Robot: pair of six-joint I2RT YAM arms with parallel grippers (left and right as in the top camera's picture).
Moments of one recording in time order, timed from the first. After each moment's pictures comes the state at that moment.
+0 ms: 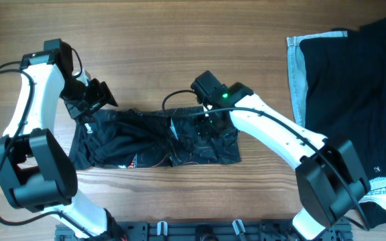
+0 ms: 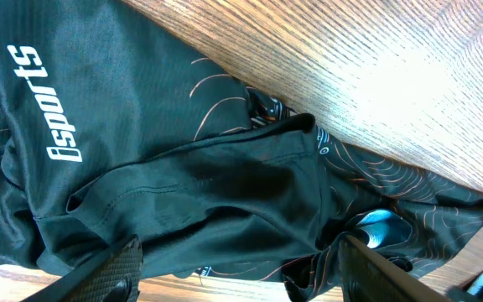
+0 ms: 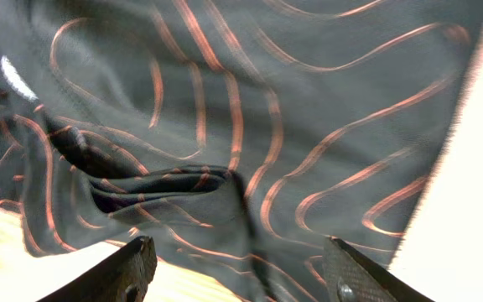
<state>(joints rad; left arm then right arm) 0.19 1.85 1.44 -1.22 0.28 -0.33 0.65 1.81 1.26 -0.90 -0.12 0.35</state>
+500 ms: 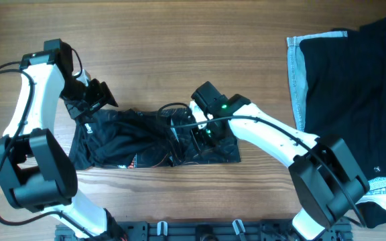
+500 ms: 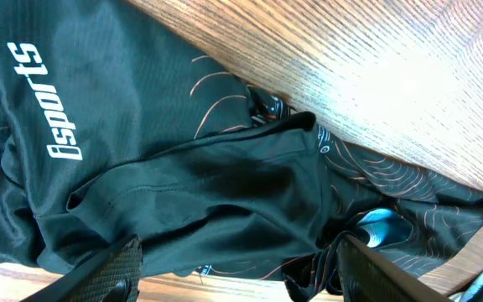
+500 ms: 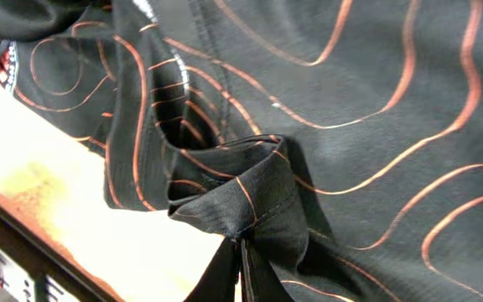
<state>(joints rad) 0.19 1.85 1.44 -1.23 0.28 -0.33 0.67 1.81 1.14 -0.76 -0.39 0.27</state>
